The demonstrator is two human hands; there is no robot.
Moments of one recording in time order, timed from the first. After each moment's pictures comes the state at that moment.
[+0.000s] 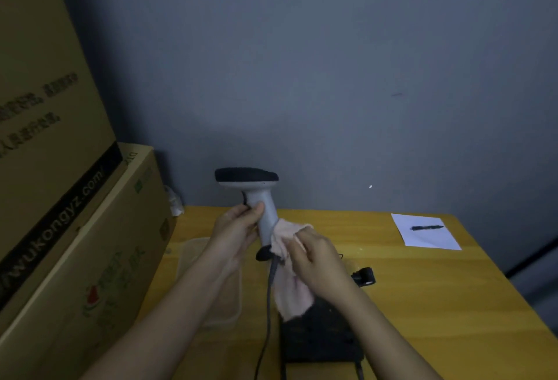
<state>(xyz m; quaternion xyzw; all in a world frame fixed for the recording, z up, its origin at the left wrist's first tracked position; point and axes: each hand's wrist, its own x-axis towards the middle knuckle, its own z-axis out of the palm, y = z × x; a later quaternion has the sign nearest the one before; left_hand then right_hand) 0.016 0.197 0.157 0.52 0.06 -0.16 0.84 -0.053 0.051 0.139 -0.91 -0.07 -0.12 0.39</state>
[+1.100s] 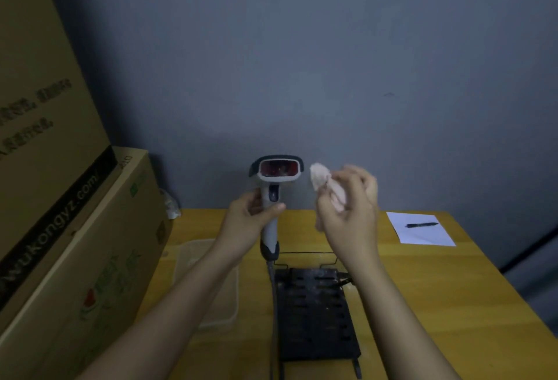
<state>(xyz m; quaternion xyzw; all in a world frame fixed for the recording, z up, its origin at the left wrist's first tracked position) 0.006 0.183 0.177 0.70 -0.10 -0.07 0.70 -0.056 0.037 0.210 -0.81 0.04 -0.39 0.43</state>
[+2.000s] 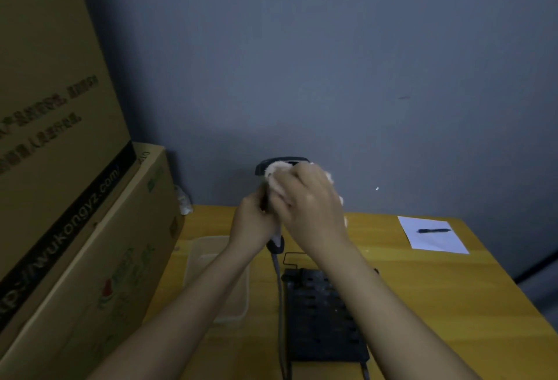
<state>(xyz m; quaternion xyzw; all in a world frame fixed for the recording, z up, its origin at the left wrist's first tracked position) 0.009 0.193 0.182 0.81 -0.10 0.03 0.57 -0.029 0.086 0.230 -0.91 -0.10 -0.37 0.16</state>
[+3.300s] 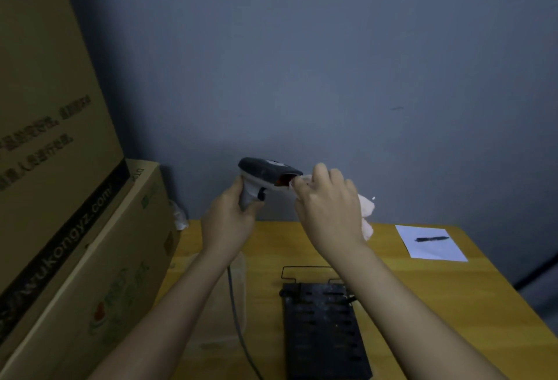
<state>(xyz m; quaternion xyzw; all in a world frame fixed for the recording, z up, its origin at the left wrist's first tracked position) 0.026 0.213 0.196 0.87 -0.10 0.15 0.45 -0.015 0.067 0.234 -0.92 0.00 -0.37 -0.11</state>
